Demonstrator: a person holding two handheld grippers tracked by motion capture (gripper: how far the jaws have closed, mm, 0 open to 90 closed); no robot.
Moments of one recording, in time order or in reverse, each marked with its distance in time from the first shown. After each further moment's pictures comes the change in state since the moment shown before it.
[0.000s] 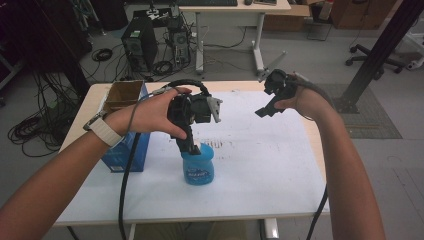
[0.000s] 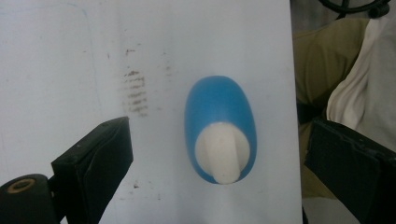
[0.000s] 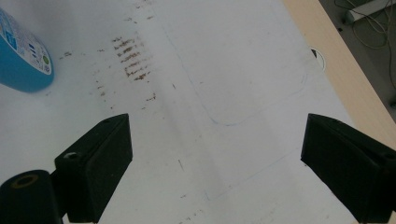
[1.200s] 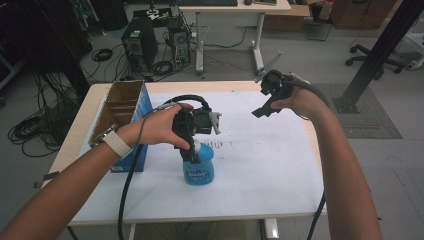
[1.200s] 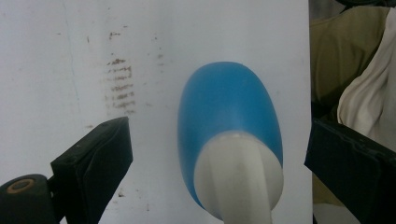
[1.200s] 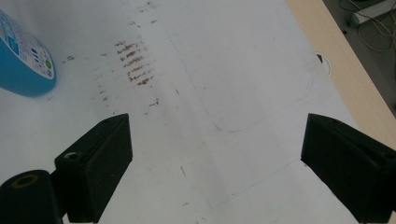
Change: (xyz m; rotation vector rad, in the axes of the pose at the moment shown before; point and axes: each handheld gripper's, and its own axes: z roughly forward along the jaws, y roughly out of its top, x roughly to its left) left arm 0.003 -0.009 0.045 0.022 -0.020 -0.019; right arm 0.001 0.005 0.006 -0.001 0.012 -0.006
